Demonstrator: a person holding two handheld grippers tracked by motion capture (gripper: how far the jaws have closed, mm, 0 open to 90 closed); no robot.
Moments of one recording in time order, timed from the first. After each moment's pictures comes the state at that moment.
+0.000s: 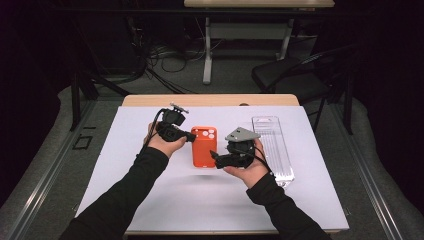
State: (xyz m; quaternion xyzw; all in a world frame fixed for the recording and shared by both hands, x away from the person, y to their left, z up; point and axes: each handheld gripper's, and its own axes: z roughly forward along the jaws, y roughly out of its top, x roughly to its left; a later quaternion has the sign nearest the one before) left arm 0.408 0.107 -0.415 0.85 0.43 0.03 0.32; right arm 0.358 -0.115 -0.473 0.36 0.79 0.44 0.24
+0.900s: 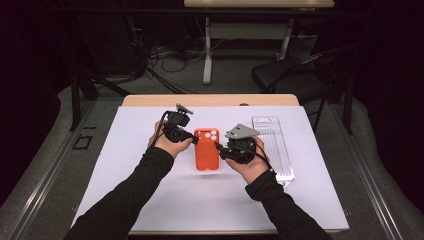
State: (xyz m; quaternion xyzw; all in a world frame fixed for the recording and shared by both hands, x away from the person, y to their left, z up) left arm 0.412 0.095 -0.424 0.83 0.48 0.01 0.29; right arm 0.367 -0.117 -0.471 0.34 0.79 0.43 0.27
